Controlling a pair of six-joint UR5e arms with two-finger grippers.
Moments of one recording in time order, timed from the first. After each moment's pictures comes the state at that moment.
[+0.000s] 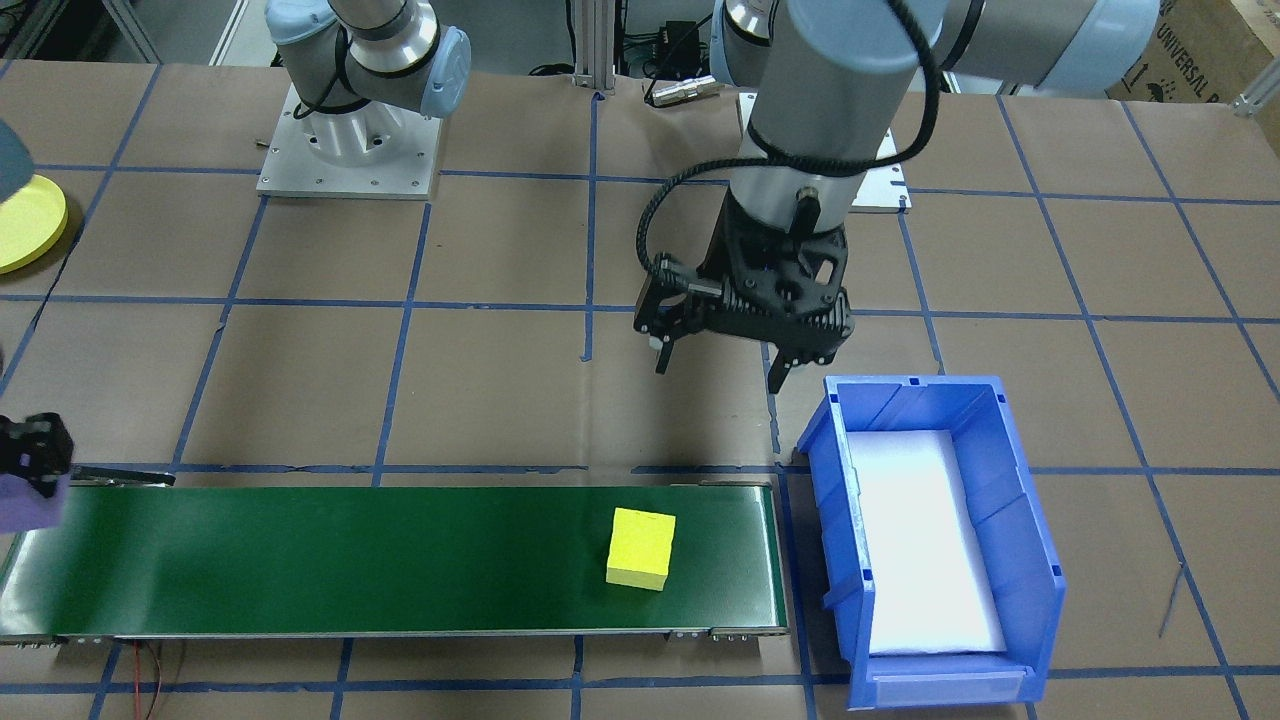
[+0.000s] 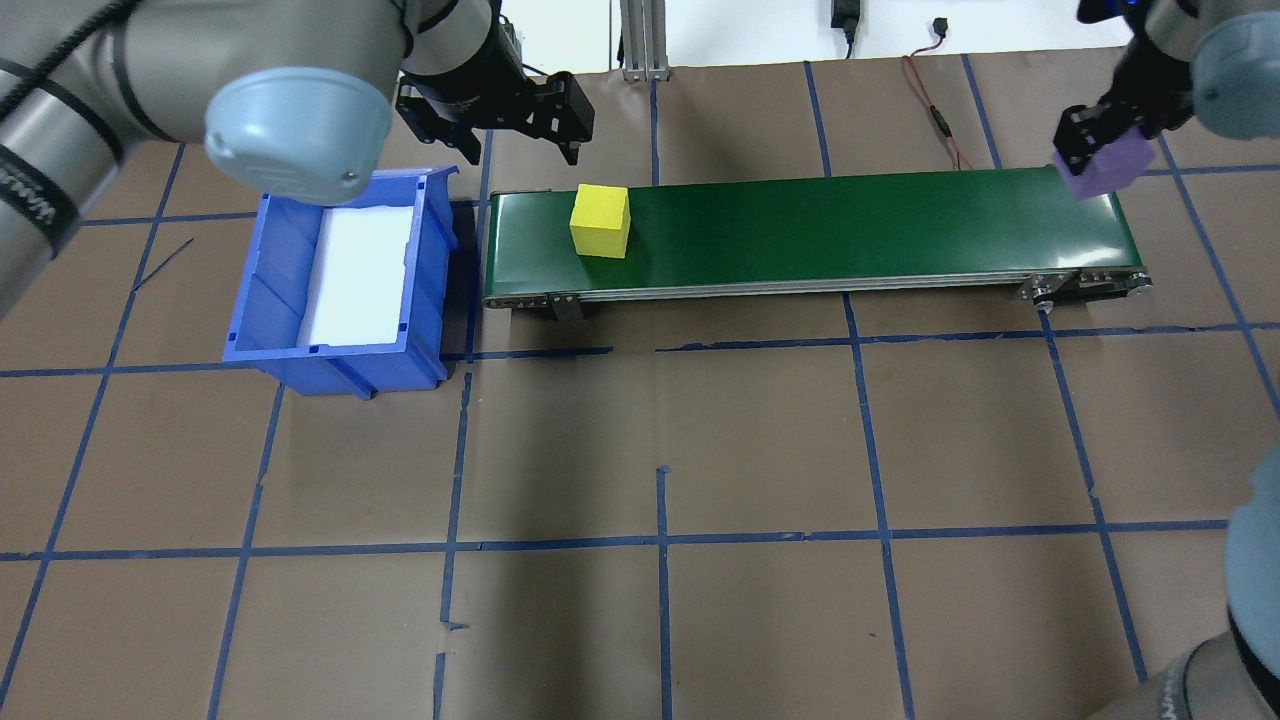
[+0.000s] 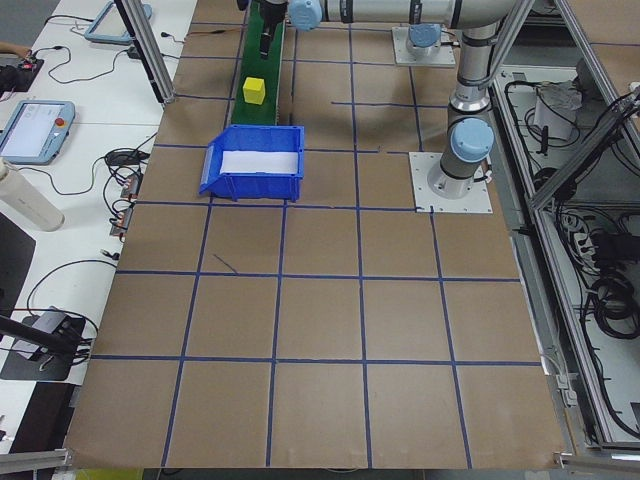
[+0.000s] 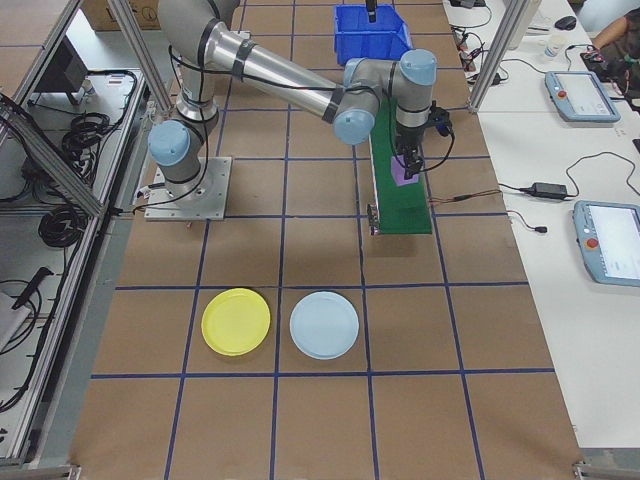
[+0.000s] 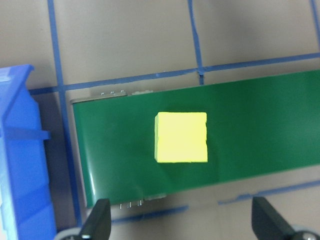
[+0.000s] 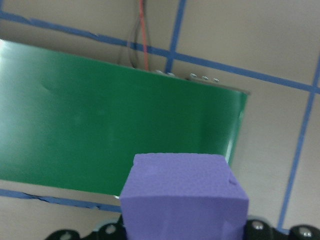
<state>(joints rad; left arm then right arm) -1.75 -1.75 -1.46 -1.28 1.49 -0.06 1.20 -1.24 1.51 -1.98 -1.66 -0.61</state>
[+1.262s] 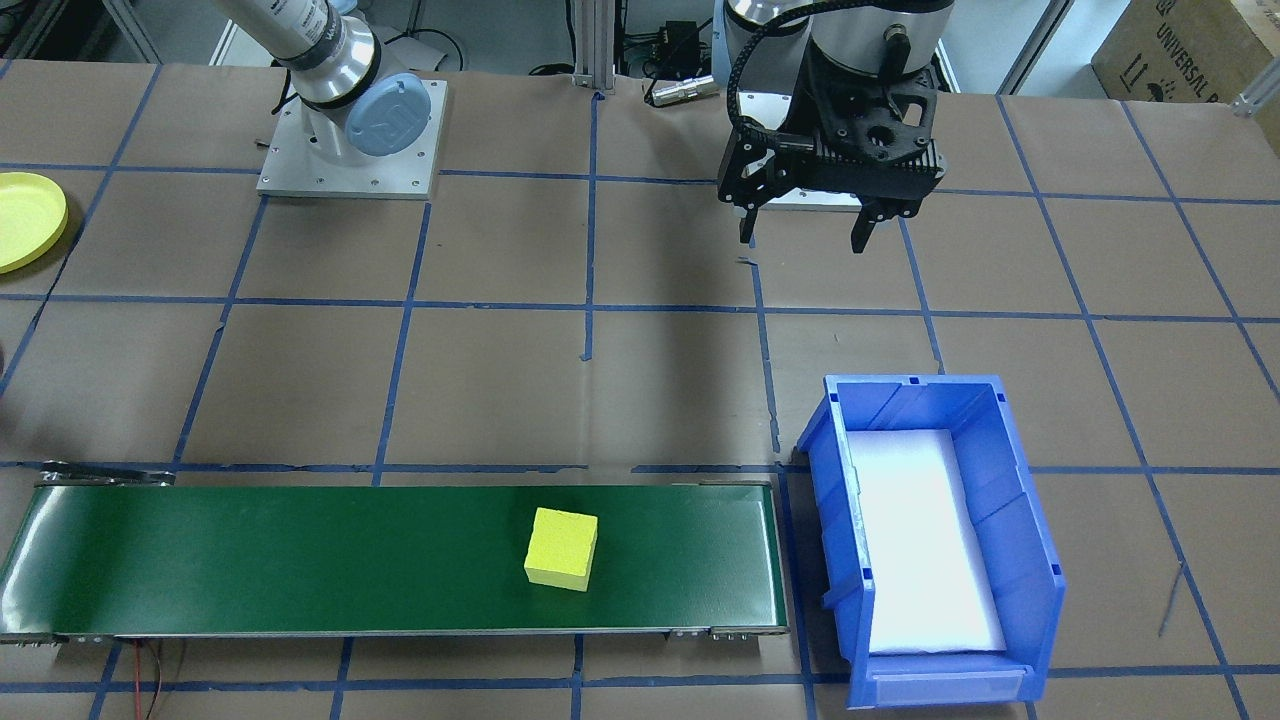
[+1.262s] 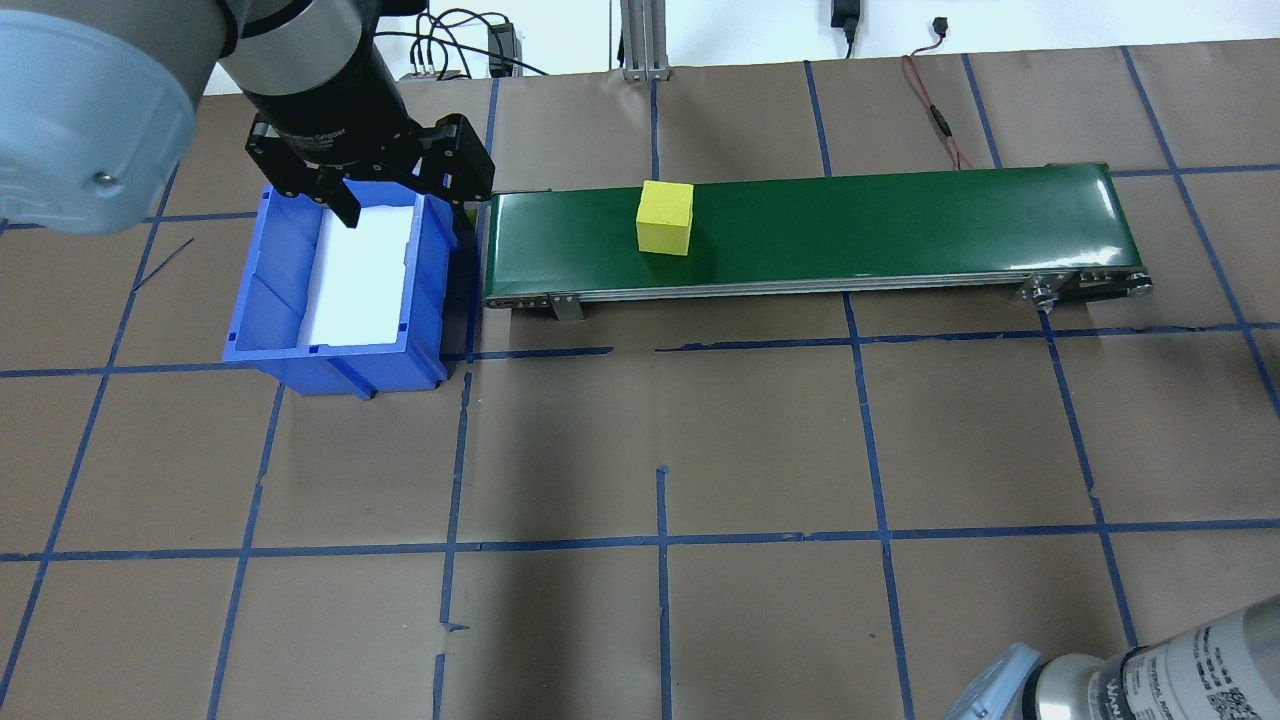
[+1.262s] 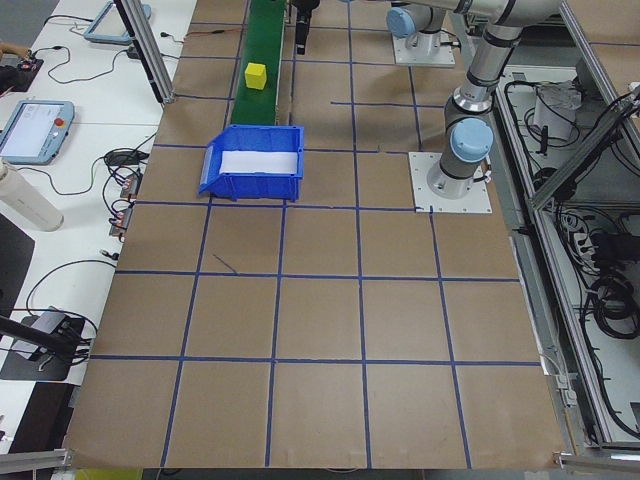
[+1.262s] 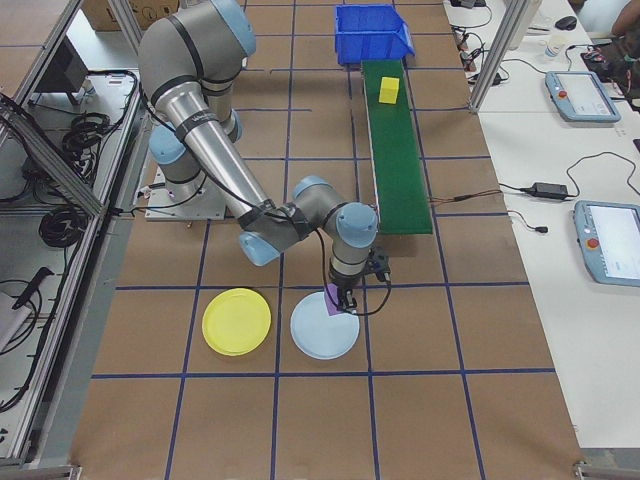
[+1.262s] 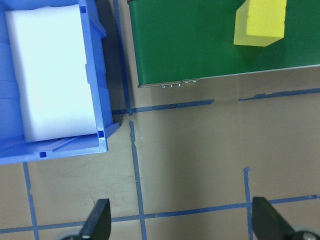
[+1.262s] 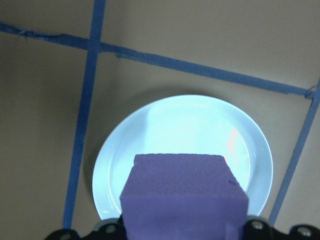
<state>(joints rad) -1.70 -1.59 -1.48 -1.57 1.59 -0.05 0.65 -1.14 1.66 -2.15 -1.70 -1.13</state>
